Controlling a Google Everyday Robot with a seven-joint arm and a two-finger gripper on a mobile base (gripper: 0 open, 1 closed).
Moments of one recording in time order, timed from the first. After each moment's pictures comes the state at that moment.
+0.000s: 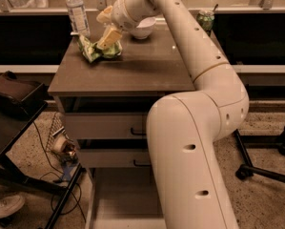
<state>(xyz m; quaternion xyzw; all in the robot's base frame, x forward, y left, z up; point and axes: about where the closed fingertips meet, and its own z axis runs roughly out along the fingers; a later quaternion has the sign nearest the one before) 0.817 0.122 0.895 -0.71 0.53 0.14 0.44</state>
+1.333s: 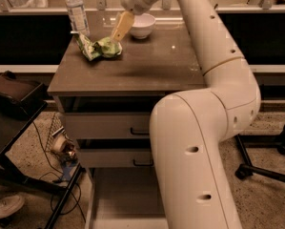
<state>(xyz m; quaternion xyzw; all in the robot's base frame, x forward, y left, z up) 0.806 0.084 0.949 -0.70 0.54 0.11 0.45</state>
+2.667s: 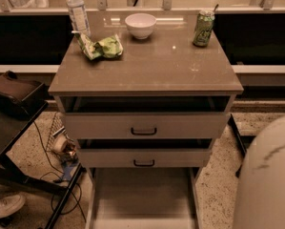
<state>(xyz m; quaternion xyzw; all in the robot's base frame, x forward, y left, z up) 0.740 -0.107 1.170 -0.54 0.64 -0.08 0.55</state>
